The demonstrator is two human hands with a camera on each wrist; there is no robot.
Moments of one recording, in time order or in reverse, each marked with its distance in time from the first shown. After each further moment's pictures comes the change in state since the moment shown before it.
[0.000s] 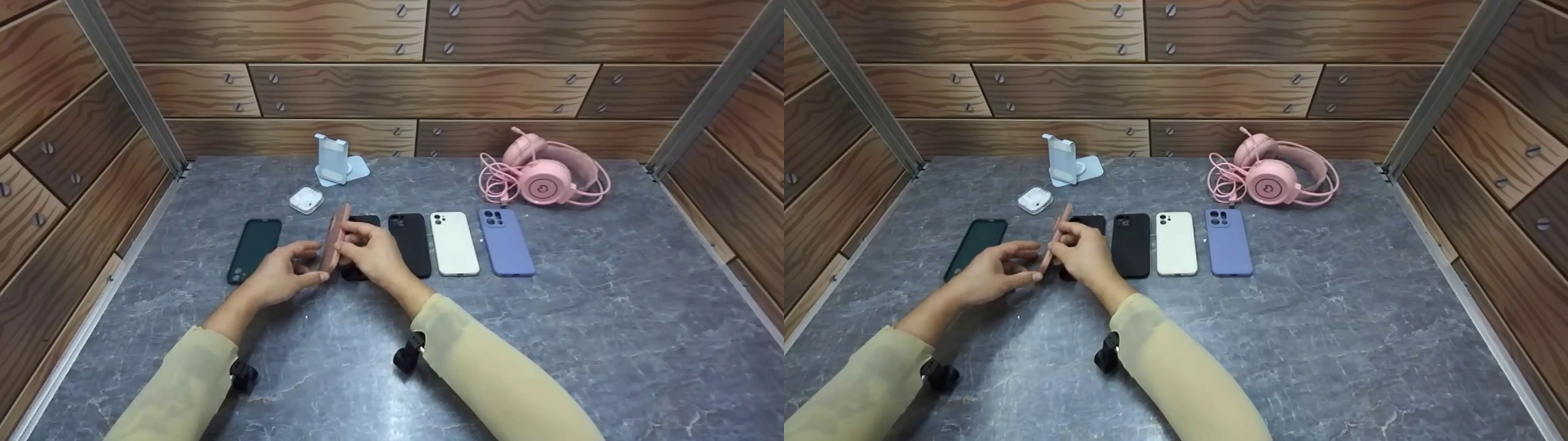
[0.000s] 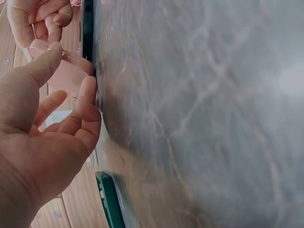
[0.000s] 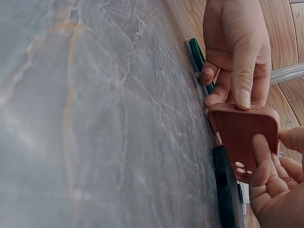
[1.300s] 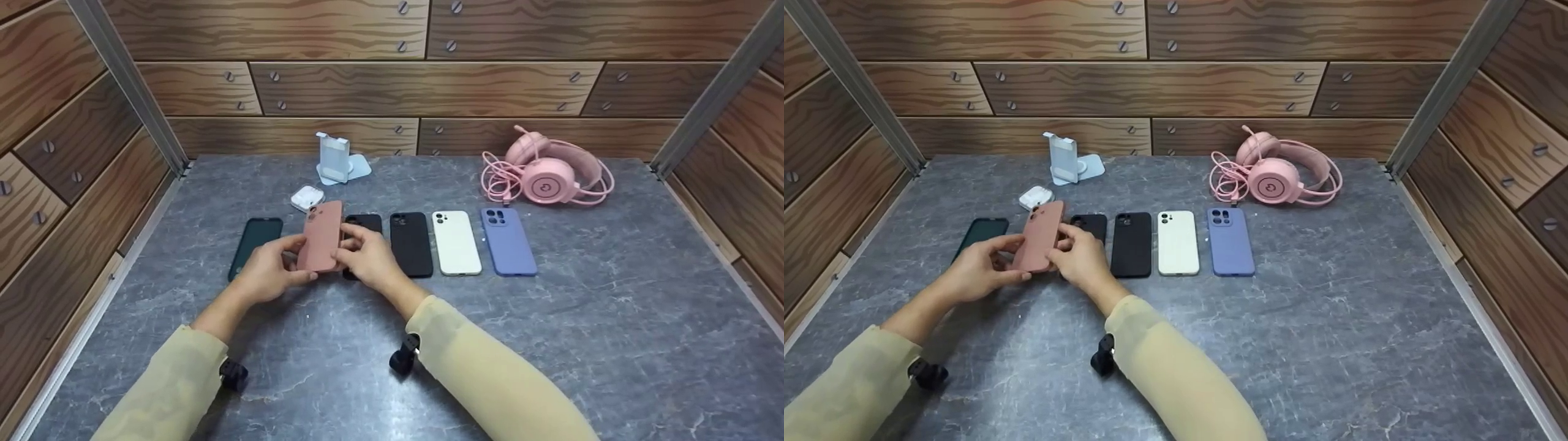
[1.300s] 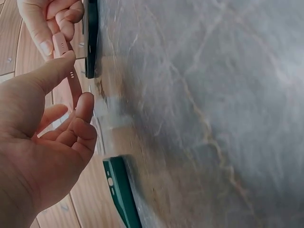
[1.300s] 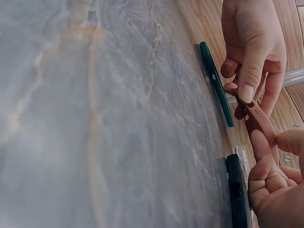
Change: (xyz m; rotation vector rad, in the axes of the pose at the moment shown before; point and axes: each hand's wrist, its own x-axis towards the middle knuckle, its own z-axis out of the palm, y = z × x) left_hand -0.006 0.001 -0.015 0.125 0.074 -0.003; right_hand 0.000 0.005 0.009 -0.051 -0.059 0.067
